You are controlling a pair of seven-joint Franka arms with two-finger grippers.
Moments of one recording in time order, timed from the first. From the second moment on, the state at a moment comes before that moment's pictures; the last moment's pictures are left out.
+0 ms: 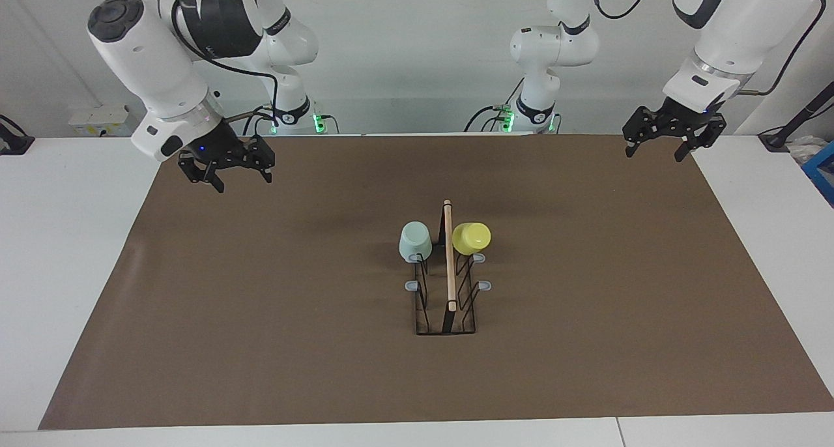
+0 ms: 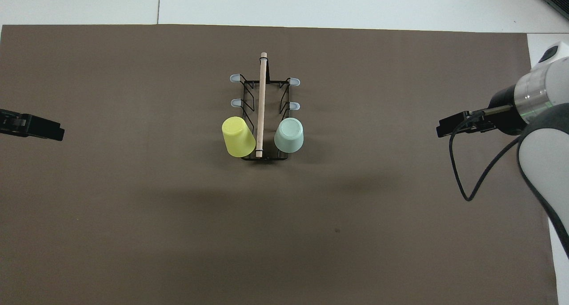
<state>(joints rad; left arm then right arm) -0.11 -0.03 0.09 -1.61 -0.01 1.59 0.17 -0.01 0.04 0.06 -1.66 0.10 1.67 -0.06</state>
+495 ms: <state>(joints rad) -0.11 -0.03 0.09 -1.61 -0.01 1.59 0.17 -0.01 0.05 0.03 -1.62 0.05 1.60 -0.03</state>
